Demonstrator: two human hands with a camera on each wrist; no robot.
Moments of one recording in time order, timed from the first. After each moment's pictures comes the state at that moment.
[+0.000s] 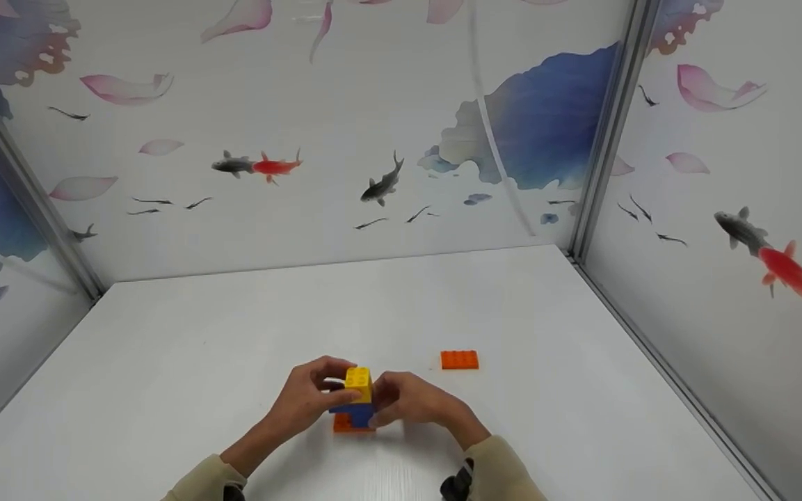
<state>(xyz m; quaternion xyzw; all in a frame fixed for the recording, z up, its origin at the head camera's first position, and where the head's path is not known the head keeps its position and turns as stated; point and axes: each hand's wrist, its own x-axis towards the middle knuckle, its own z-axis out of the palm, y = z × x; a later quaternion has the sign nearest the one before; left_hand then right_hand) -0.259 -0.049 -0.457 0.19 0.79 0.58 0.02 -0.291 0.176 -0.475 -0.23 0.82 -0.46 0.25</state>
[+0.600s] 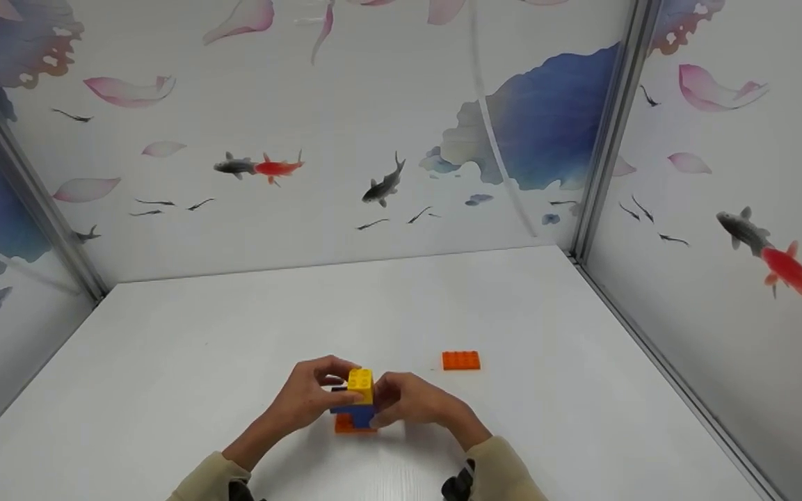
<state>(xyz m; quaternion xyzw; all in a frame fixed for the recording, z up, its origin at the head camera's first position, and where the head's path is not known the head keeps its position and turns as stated) -0.264 -0.050 -0.452 0.19 0.82 0.53 0.03 -0.290 0.177 -0.476 -0.24 0.81 -0.47 0.24</state>
